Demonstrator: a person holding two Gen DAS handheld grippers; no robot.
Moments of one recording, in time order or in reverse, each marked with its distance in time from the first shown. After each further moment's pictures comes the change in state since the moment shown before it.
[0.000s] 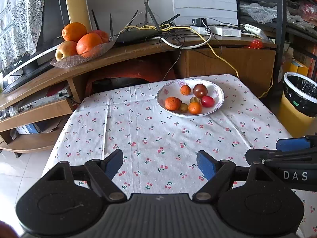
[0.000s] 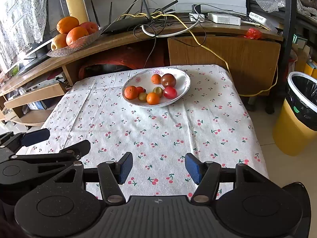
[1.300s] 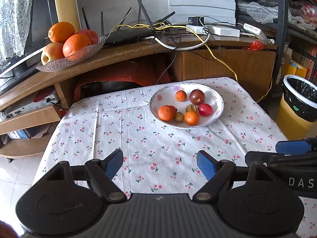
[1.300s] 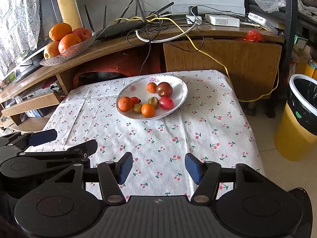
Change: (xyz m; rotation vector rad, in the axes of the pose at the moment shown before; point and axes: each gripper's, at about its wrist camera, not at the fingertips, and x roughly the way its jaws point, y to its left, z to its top) left arm 0.031 -0.003 0.026 0.008 0.008 -0.041; right arm 0.016 -0.011 0.021 0.019 -0.011 0.004
